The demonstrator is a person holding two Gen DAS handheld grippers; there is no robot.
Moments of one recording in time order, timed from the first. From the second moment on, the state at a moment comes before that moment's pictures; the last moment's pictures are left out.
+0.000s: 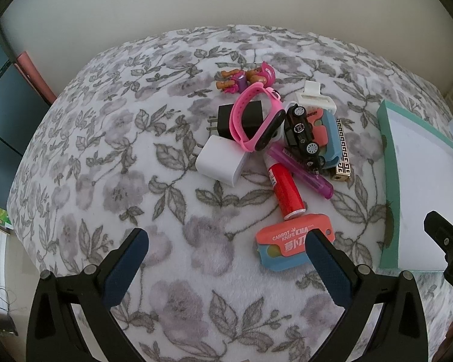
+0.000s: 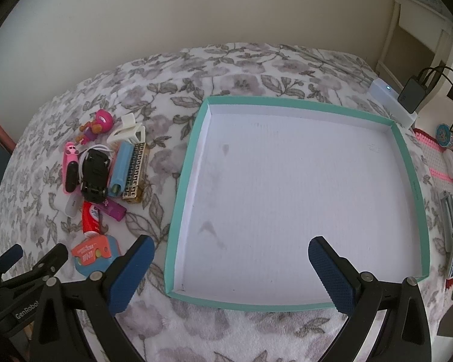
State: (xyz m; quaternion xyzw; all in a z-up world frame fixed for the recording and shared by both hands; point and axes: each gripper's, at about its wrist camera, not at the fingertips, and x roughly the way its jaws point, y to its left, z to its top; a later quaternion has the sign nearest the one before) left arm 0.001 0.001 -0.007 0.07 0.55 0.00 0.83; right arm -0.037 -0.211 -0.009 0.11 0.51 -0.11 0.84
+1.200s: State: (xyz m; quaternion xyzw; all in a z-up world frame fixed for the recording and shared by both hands) left arm 0.018 0.063 0.005 0.00 0.54 0.10 0.84; right arm -0.015 -0.158 0.006 0.07 0.47 -0.04 0.88
